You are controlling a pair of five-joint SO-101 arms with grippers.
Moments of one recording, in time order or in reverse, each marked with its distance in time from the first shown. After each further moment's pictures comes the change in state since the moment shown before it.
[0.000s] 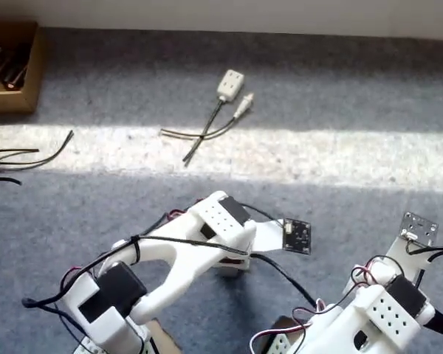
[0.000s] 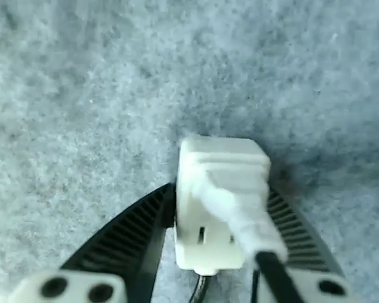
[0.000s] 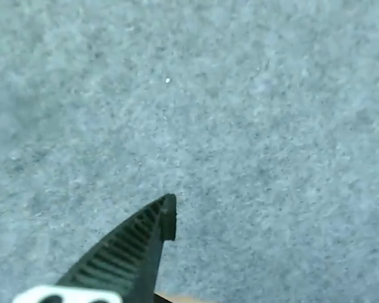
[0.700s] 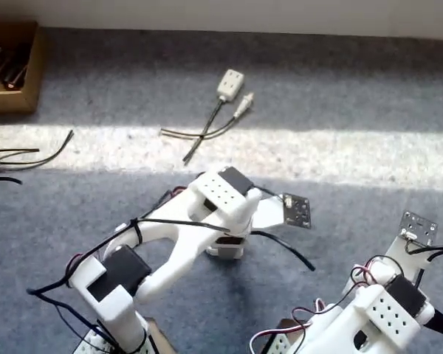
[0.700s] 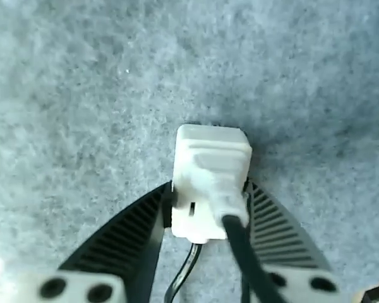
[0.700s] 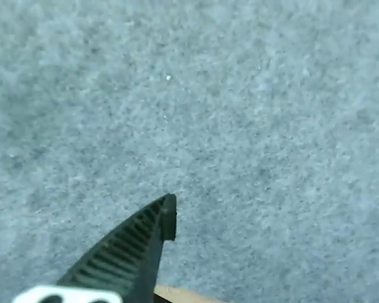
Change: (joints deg) left arm -1.3 0.4 -13.6 17.3 -0.1; right arm -0.1 0.0 0.0 0.0 0.0
